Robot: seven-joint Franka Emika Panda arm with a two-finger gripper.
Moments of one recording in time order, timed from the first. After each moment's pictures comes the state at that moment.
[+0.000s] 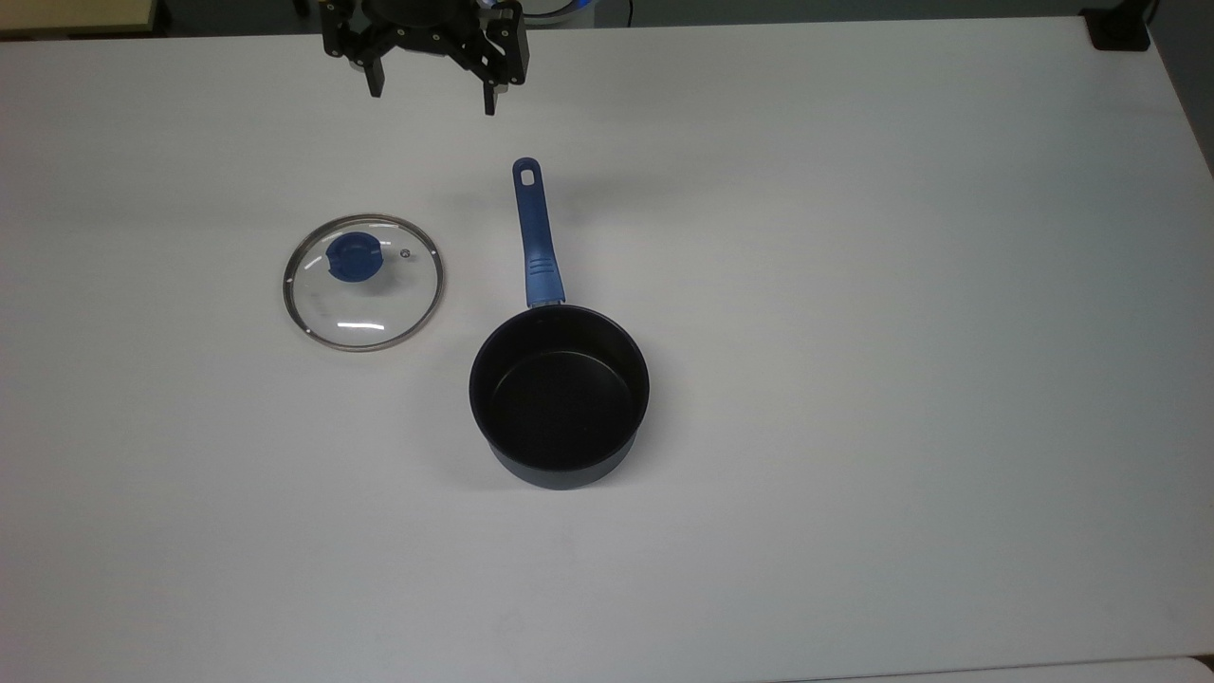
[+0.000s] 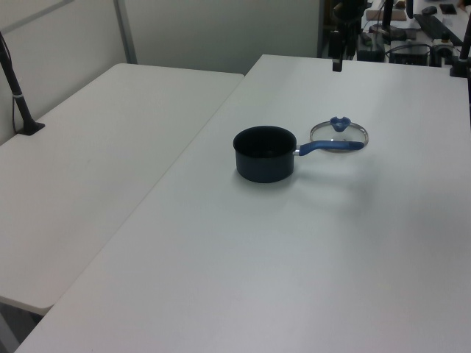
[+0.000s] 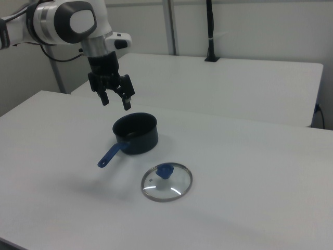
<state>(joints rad) 0.05 0.07 -0.07 -1.61 -0.08 1.68 0.09</state>
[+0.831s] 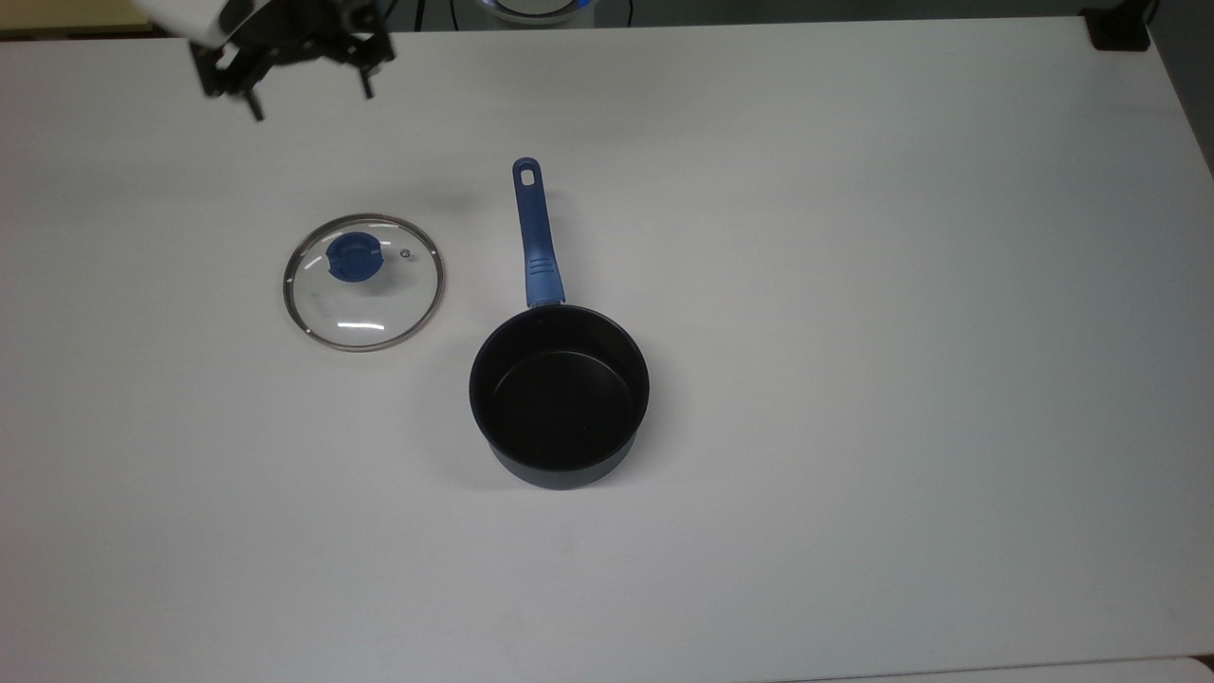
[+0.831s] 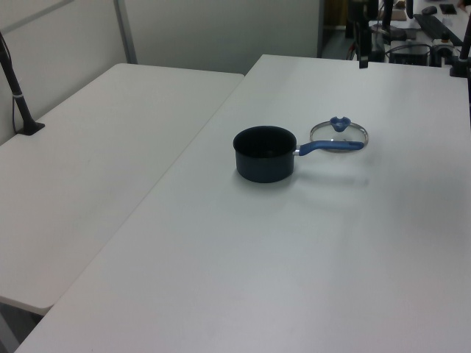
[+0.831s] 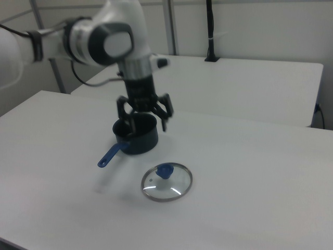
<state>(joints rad) -0.14 0.09 -0.08 -1.69 -0.08 1.75 -0.55</state>
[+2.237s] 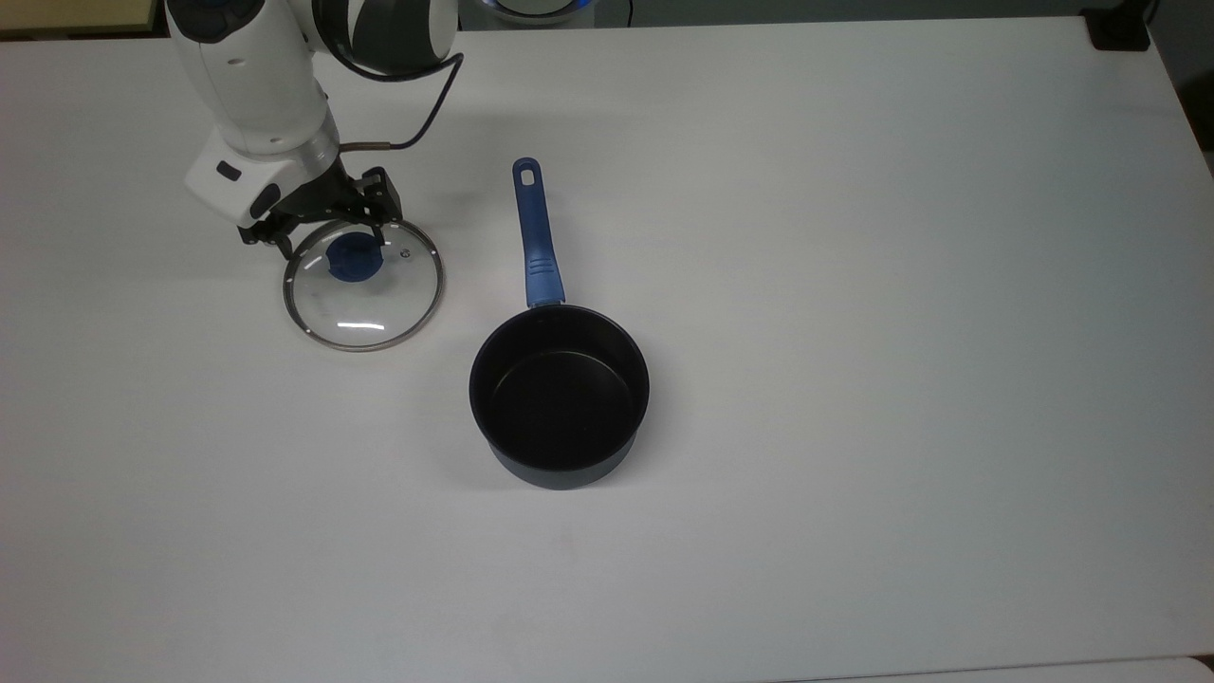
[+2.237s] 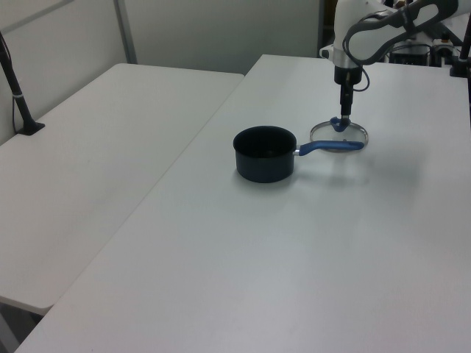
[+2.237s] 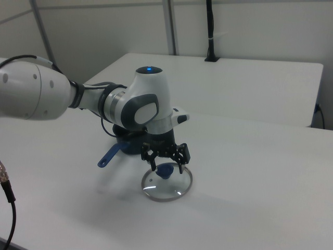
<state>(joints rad) -0.19 0.29 -0.07 -1.89 -0.03 2.18 -0.48</state>
